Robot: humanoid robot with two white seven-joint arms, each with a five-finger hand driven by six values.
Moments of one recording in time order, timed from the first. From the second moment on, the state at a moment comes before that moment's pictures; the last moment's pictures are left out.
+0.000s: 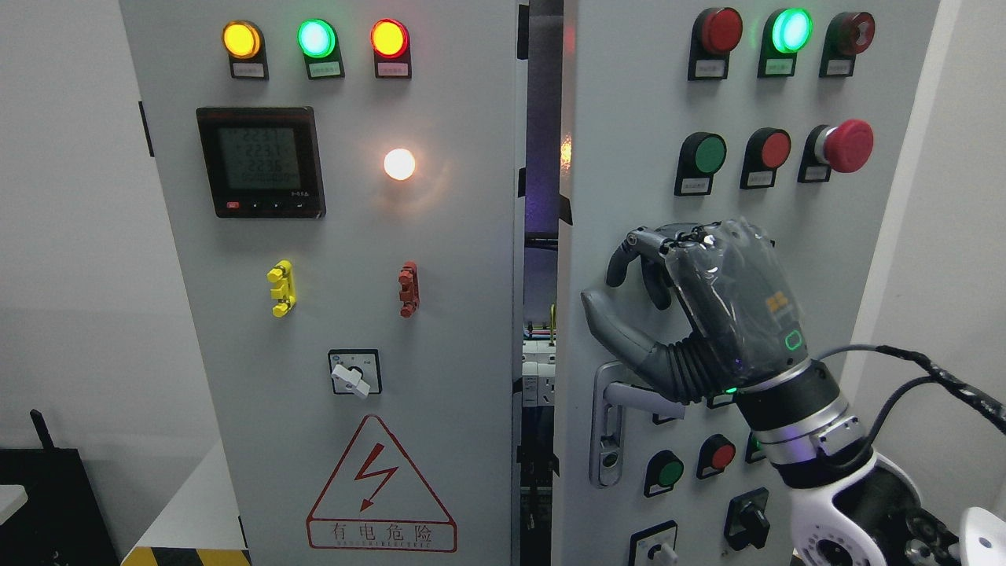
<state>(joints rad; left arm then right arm) 0.05 -0.05 -0.10 0.00 0.20 -0.11 0.00 -0.95 -0.65 0.73 -1.97 0.47 0.25 -0.34</state>
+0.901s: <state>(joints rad) 0.05 -0.05 -0.10 0.00 0.20 -0.11 0.00 -0.80 -0.60 0.53 -2.04 0.58 0.08 -0.34</state>
